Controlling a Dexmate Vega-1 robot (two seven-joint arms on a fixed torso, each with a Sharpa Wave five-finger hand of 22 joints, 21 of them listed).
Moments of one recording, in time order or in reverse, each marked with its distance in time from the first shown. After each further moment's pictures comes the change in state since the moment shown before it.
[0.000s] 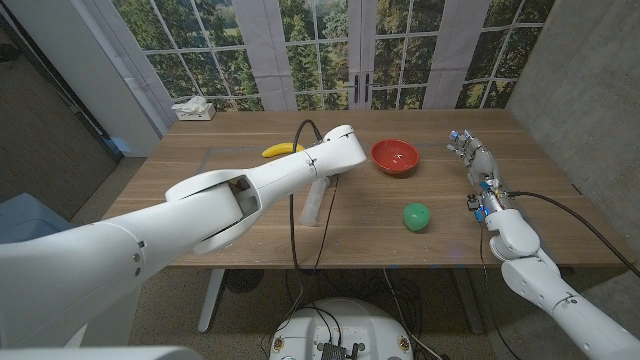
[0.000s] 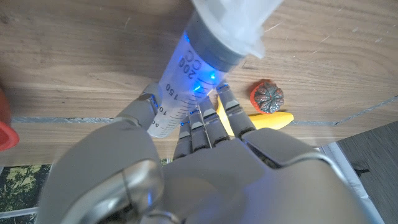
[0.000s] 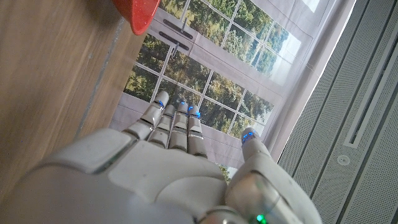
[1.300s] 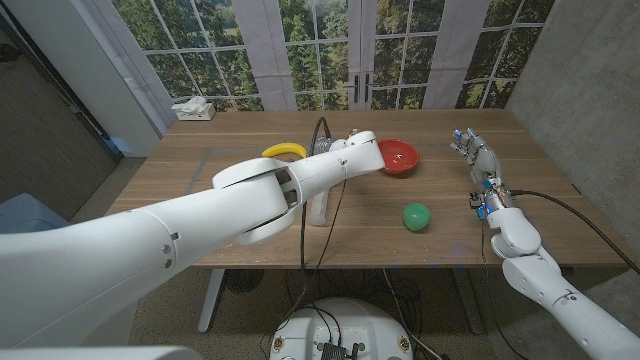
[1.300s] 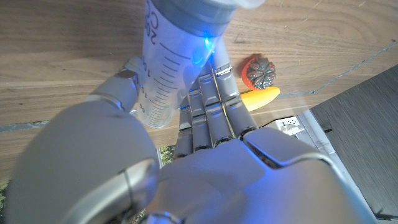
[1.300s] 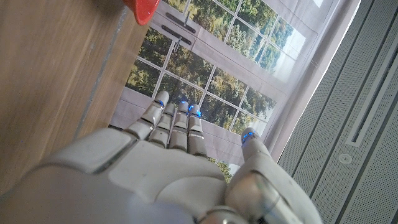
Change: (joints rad) left arm -0.047 -0.232 0.041 0.416 0.119 -0.024 0.074; left_hand 0.185 -0.179 0.010 -0.021 -0.026 0.186 0.099 0.254 0.291 0.365 0.164 0.347 0.397 0.358 0.134 0.354 0.347 0.219 -0.010 0.672 0.101; right arm 0.011 -0.002 0.002 0.020 -0.001 0.006 -0.009; right_hand 0.000 0.000 0.000 0.000 0.000 0.016 -0.005 0.000 0.000 0.009 0.006 0.000 0.000 0.018 0.004 0.008 0.003 0.025 0.011 -0.026 0.000
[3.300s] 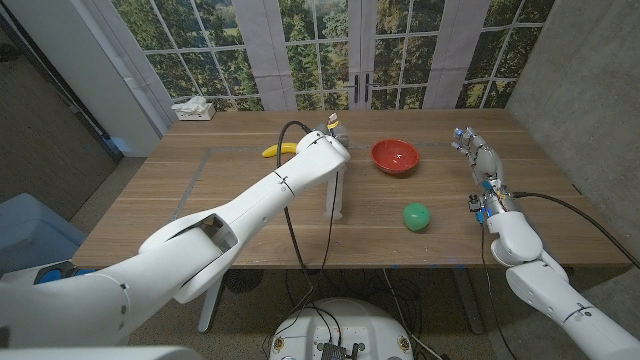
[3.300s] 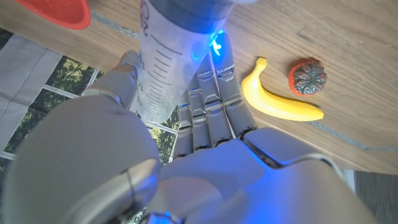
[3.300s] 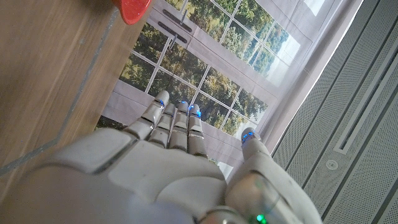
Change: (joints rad) left arm 0.329 0.353 -0.373 -0.821 -0.074 -0.197 0.156; left_hand 0.037 -0.037 -0.024 0.002 -0.013 0.034 0.009 -0.003 0.018 -0.004 -0.004 0.062 0.000 0.059 -0.002 -0.041 0.014 0.016 -0.041 0.128 0.036; right arm -0.131 -0.023 0.051 -0.218 -0.118 -0.088 -0.154; right_hand 0.000 0.000 0.000 0.000 0.000 0.000 0.000 0.000 0.000 0.000 0.000 0.000 0.000 0.000 0.000 0.000 0.000 0.014 -0.007 -0.033 0.000
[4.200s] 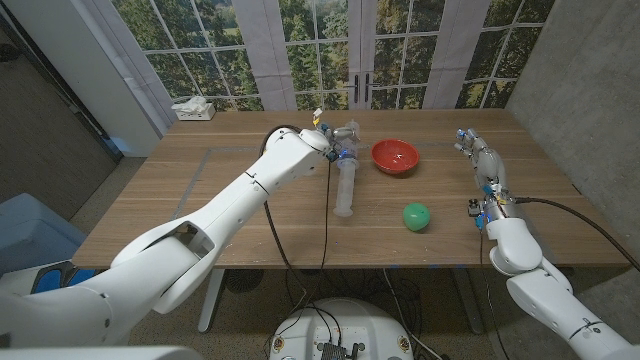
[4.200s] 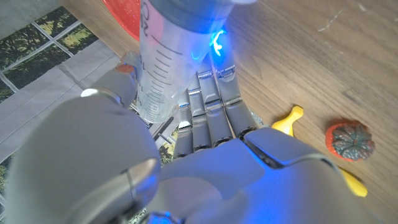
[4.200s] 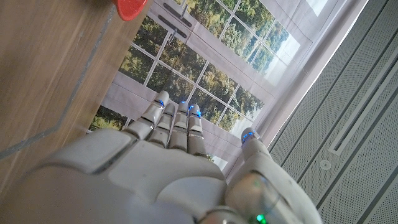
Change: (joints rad) left arm 0.055 0.093 -0.121 -0.071 -0.200 -0.179 -0.138; left_hand 0.000 0.000 -0.002 0.002 0.005 0.008 0.000 -0.019 0.003 0.000 0.000 0.000 0.000 0.010 -0.001 -0.018 0.002 -0.002 -0.010 0.032 -0.030; right arm -0.083 0.015 0.037 -0.114 -0.090 -0.060 -0.099; right_hand 0.000 0.000 0.000 0.000 0.000 0.000 0.000 0.000 0.005 0.000 0.000 0.000 0.000 0.000 0.000 0.000 0.000 0.007 0.007 -0.015 0.000
